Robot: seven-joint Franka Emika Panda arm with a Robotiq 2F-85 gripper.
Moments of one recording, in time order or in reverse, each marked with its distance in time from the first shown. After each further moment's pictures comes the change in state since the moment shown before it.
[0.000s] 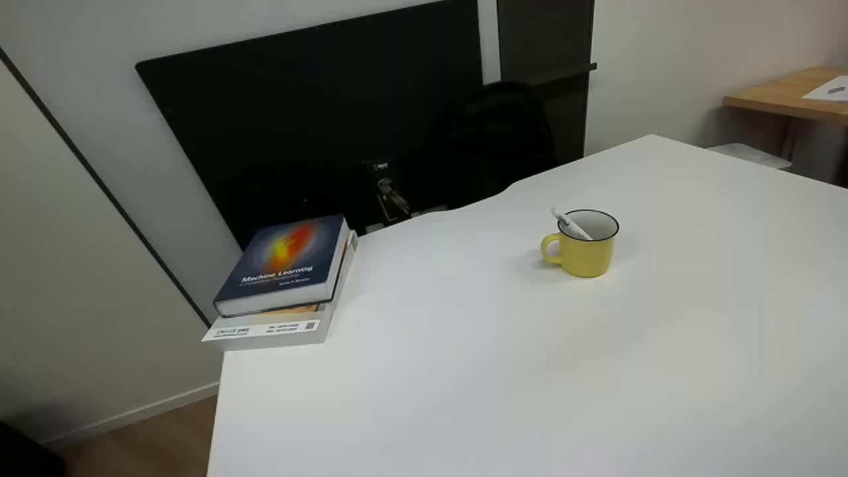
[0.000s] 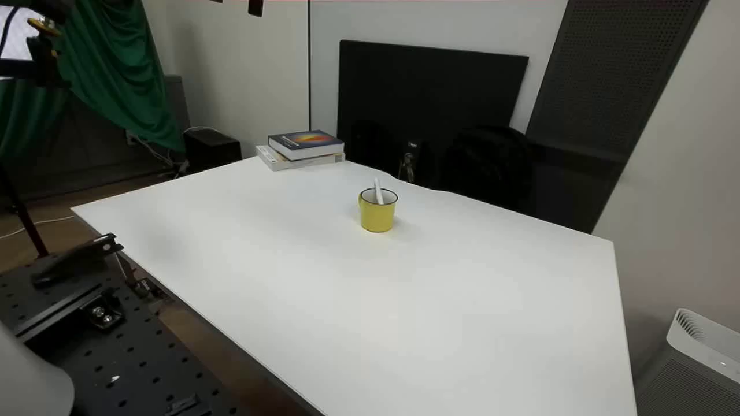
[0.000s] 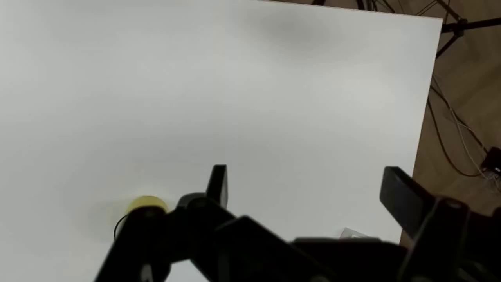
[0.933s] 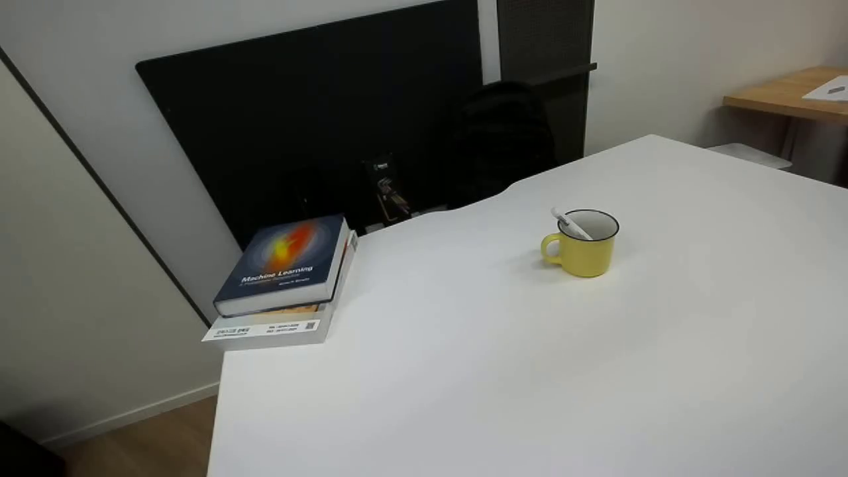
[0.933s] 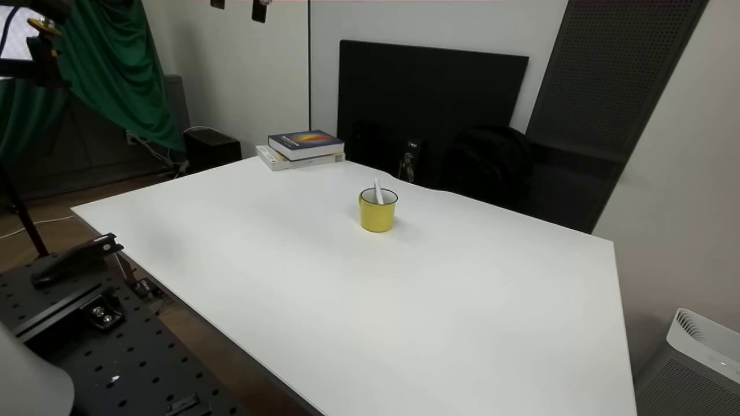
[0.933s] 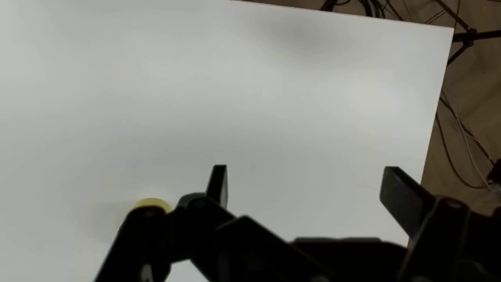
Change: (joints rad) arm -0.009 0.006 -0.002 -0.014 -0.020 -0.003 -0.035
